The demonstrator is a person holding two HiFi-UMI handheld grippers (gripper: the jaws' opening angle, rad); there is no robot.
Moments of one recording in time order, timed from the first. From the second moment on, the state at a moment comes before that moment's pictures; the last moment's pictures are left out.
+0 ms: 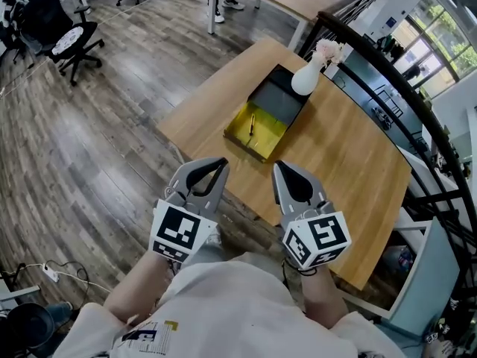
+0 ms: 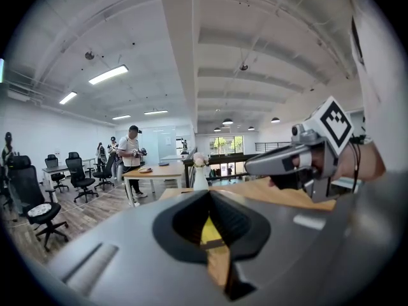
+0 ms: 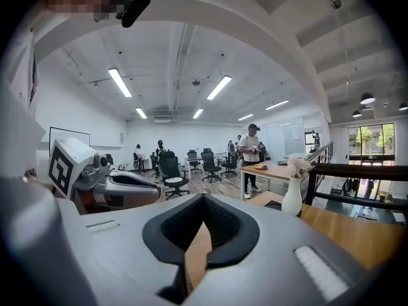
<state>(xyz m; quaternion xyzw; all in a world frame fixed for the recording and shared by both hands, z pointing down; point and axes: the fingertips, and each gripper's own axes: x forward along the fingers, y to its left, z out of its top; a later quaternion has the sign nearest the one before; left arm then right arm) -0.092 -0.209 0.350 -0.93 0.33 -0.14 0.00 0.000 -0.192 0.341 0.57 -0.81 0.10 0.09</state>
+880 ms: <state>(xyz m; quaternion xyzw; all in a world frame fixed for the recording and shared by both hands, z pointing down) -0.053 -0.240 0.348 -0.93 0.33 -0.15 -0.01 0.046 -0.228 0.337 0.56 -0.82 0.07 0.11</state>
